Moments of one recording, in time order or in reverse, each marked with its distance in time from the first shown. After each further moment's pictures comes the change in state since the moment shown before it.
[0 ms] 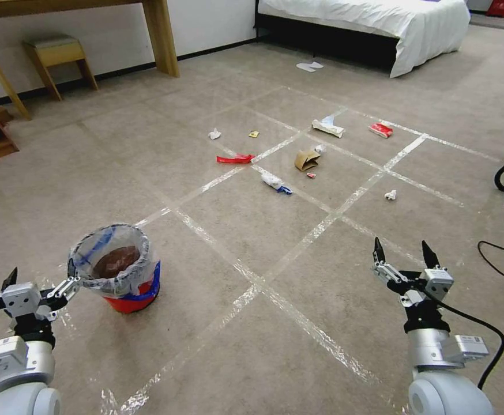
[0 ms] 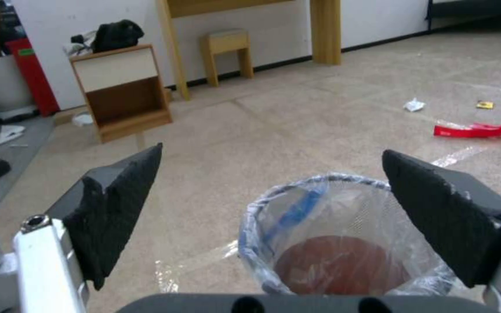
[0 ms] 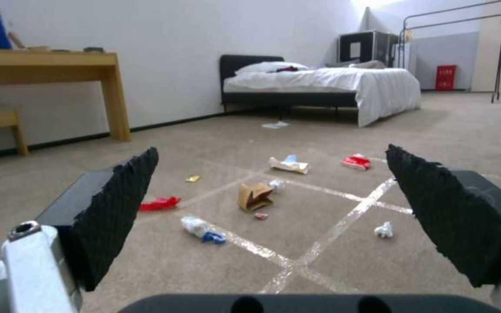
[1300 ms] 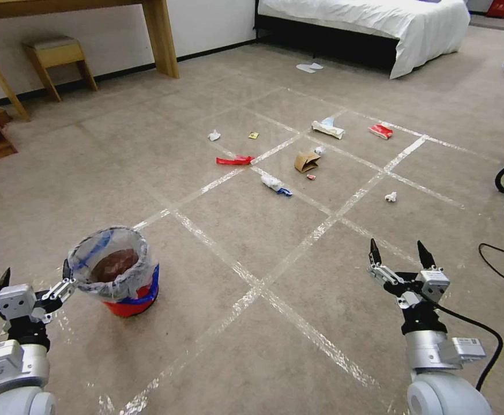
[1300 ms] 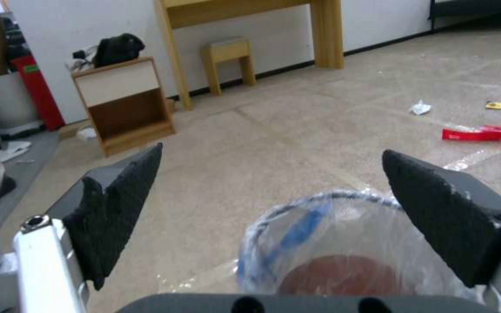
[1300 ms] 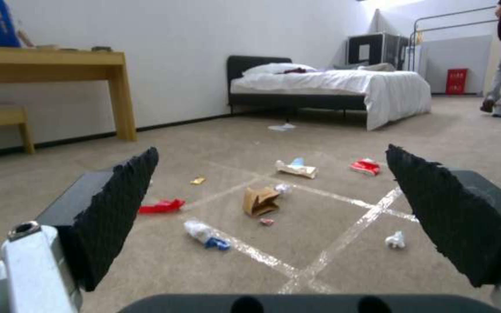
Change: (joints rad) left arm 0.018 0.006 -0.013 -0.009 0.021 -0.019 -0.001; right arm -0.007 0.005 -0.001 0.001 -0.012 0.007 -0.028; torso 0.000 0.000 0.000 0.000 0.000
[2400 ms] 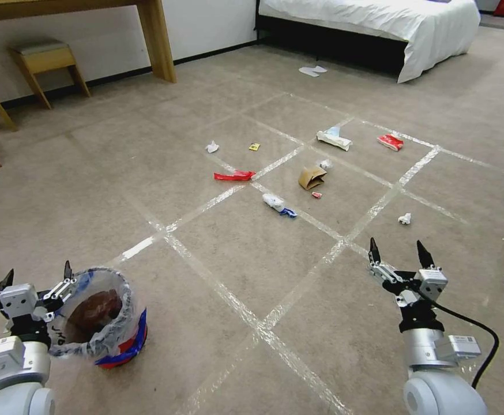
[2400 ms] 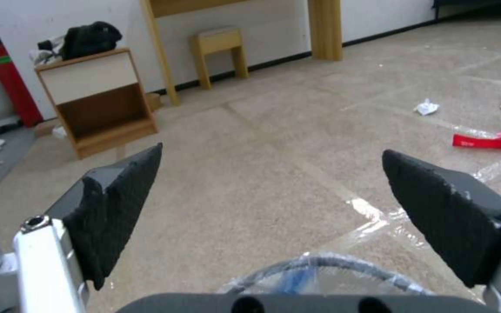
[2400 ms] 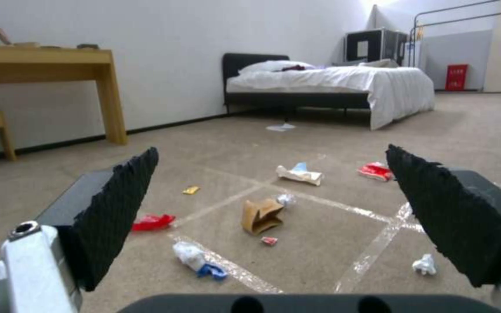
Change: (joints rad) left arm -0.022 0.027 0.002 0.048 -0.019 0.013 0.003; right arm 0.019 0.013 -0.011 -0.023 -0.009 0.006 0.013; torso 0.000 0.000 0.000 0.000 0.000
